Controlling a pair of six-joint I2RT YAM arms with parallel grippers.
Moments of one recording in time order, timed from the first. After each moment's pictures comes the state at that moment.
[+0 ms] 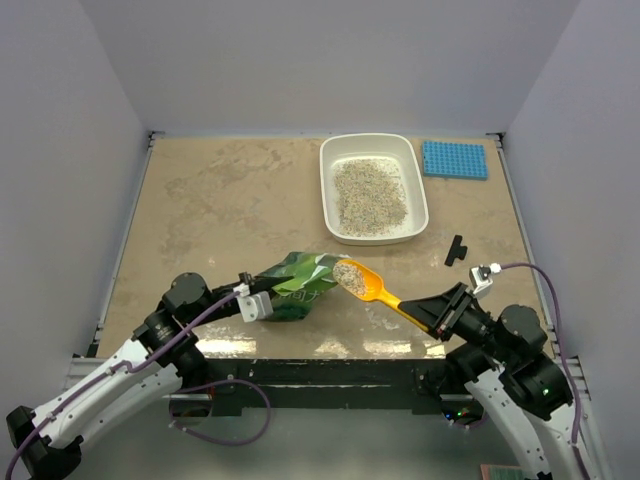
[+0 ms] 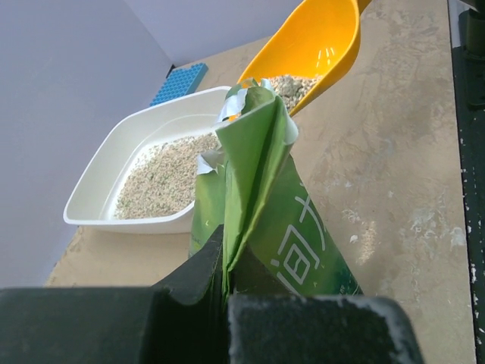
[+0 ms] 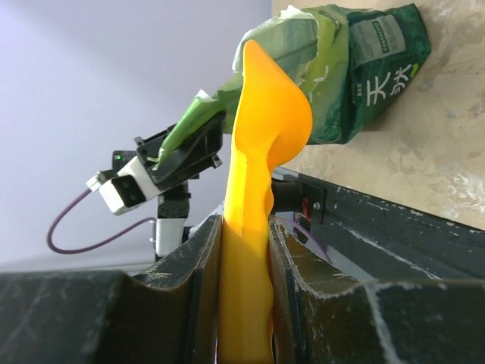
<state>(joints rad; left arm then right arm) -0.77 0.45 0.40 0.02 0.44 0.52 0.49 0.01 0.56 -0.73 -0.35 1.35</state>
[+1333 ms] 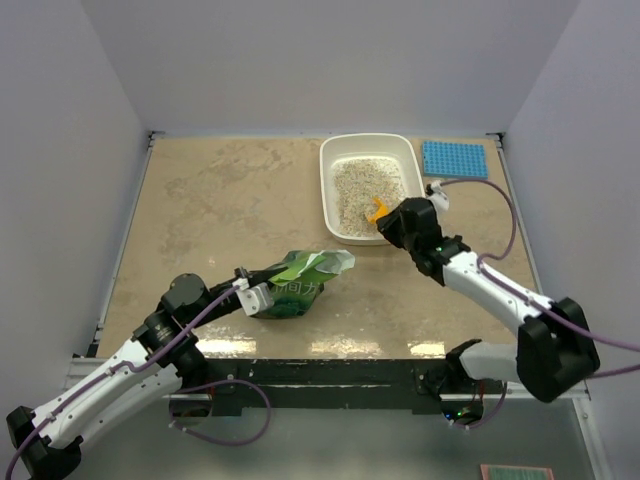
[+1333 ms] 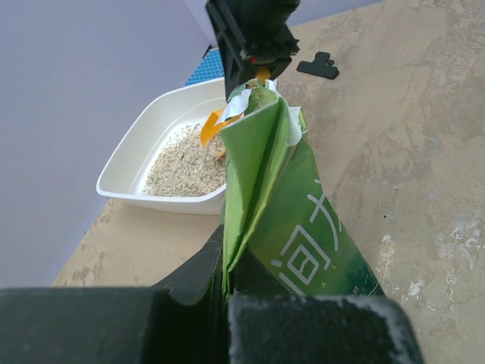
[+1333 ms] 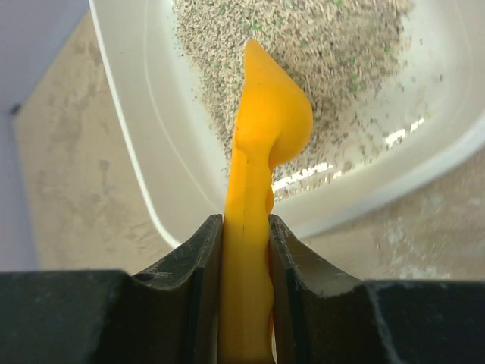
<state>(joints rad) -0.77 0.45 0.40 0.04 0.30 0.51 0.49 1.24 0.74 -0.07 0.30 1.01</state>
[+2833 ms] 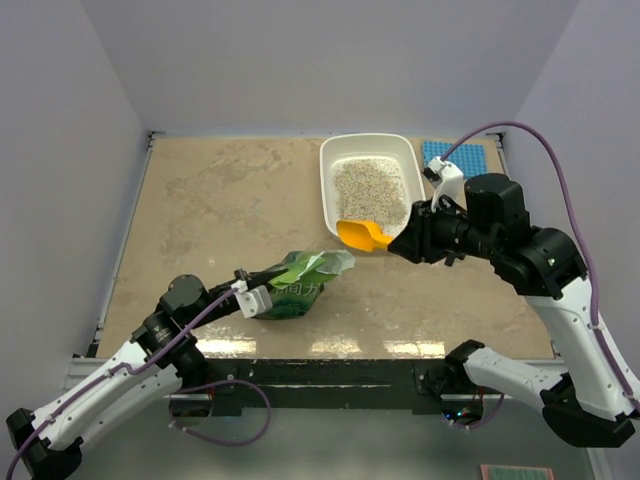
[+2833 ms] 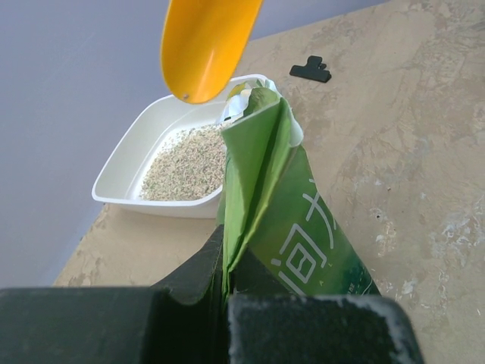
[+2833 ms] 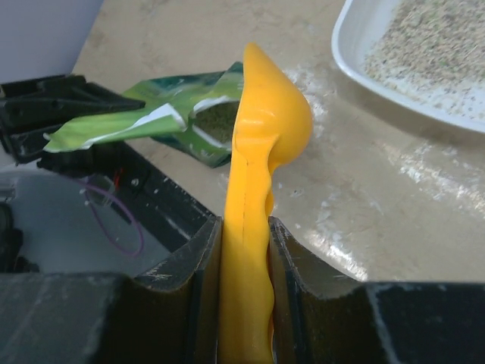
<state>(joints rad) -0.77 0.43 0.40 0.03 0.32 0.51 0.56 1.01 1.51 -1.07 -0.21 0.32</state>
